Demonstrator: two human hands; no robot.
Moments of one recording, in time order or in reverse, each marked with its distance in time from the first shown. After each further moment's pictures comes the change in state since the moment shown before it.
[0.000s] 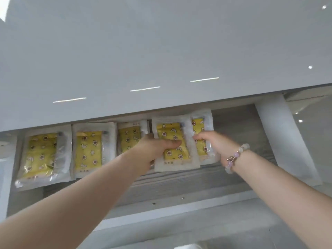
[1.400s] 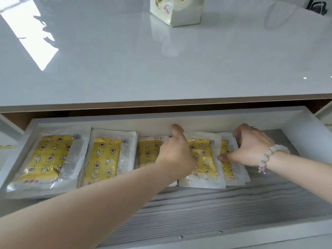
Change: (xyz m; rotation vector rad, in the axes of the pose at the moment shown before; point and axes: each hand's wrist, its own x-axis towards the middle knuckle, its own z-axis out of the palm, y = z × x) left_hand 0.023 -0.002 -0.005 0.737 0.275 0.710; right_hand 0.027 -0.014 0.009 -0.973 0.536 -0.291
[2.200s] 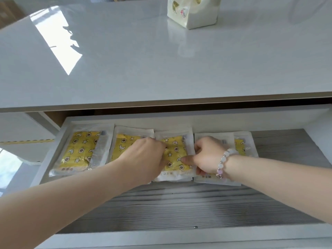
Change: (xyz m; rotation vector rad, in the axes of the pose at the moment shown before) left_hand -0.047 -0.052 -0.063 0.759 0.049 0.173; right_hand -0.031 -0.089 0.035 0.324 -0.292 -0.278
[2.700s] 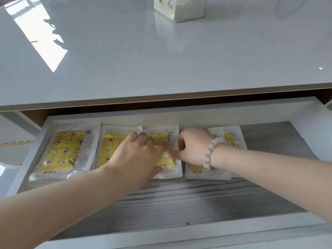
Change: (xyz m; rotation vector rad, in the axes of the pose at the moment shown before) left_hand -0.001 0.000 0.016 0.445 0.088 0.211; right_hand 0.009 -0.010 -0.006 -0.492 0.091 -0.245
